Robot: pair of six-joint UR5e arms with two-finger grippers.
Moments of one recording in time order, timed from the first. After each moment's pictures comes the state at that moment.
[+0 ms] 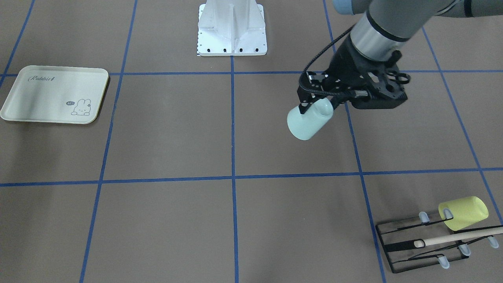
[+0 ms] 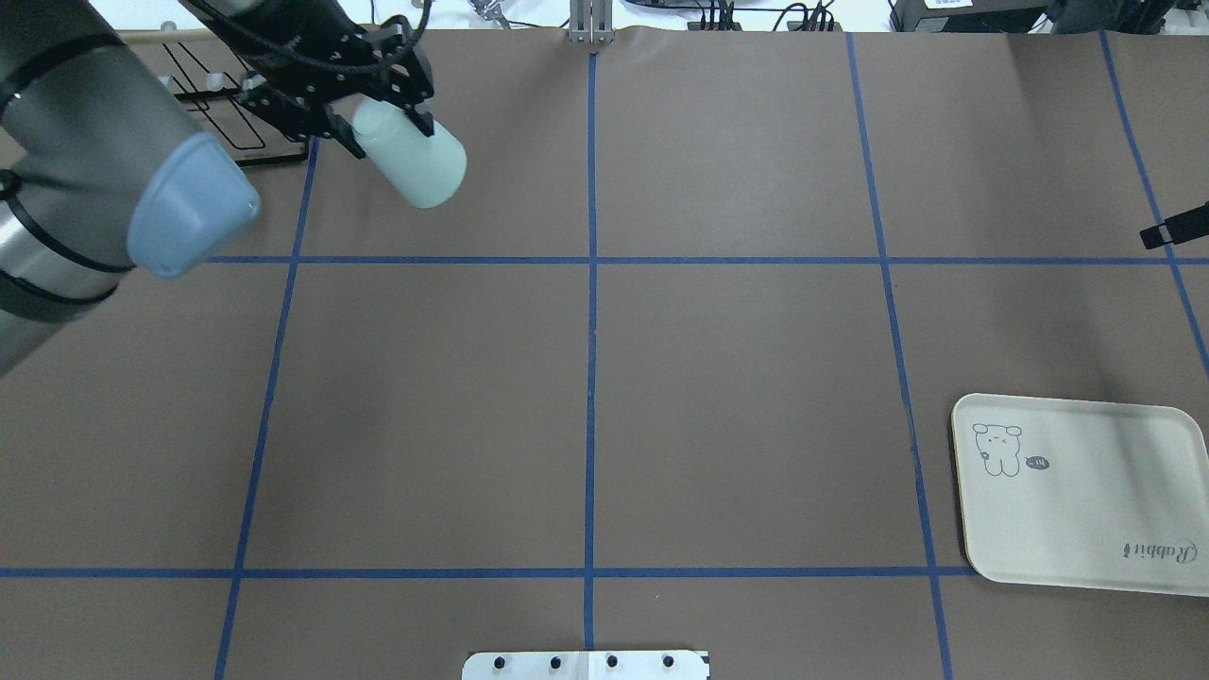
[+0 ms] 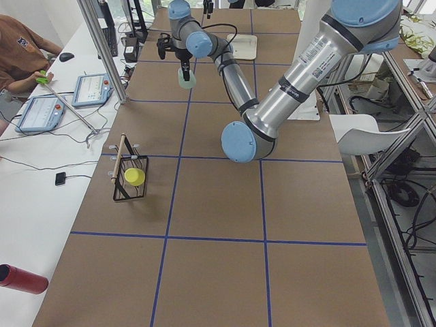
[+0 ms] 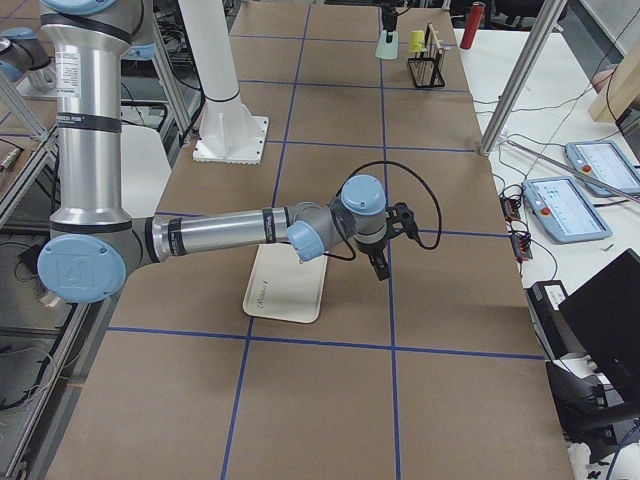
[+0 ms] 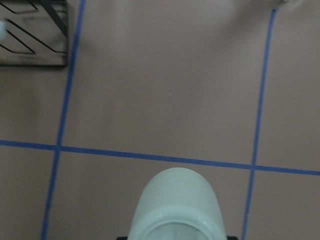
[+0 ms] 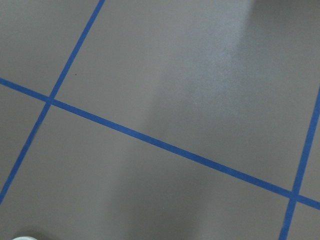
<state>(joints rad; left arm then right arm) -0.95 -2.31 -1.83 -1.52 -2.31 -1.24 1.30 -1.58 1.75 -1.14 2.38 0.31</state>
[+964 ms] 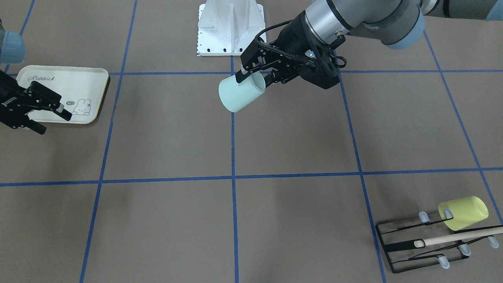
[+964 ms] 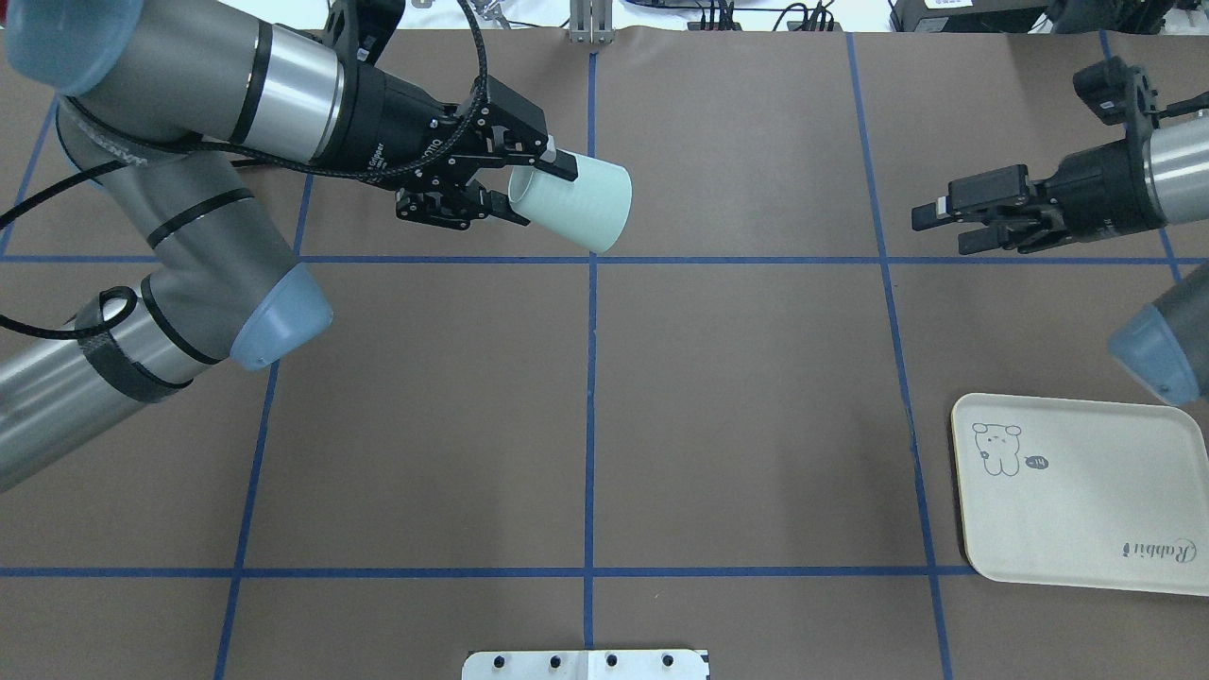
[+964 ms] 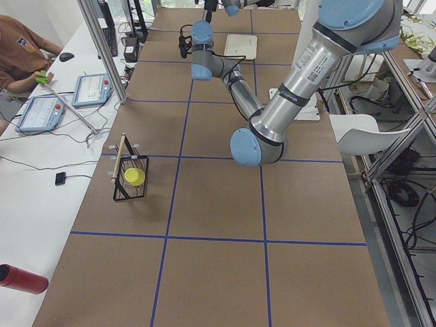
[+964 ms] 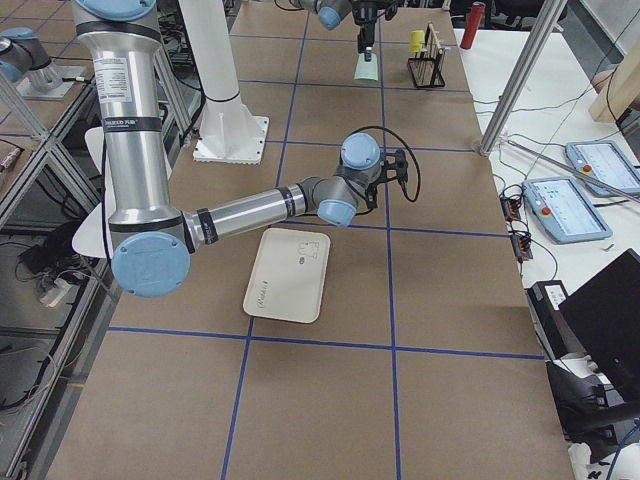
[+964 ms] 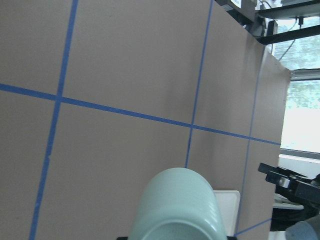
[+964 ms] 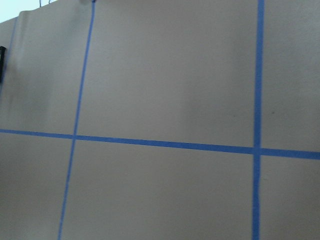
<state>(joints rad) -0.82 -2.23 -1.64 -2.64 -2.28 -1.88 1.04 -1.41 1.75 -0.49 2.42 1.42</state>
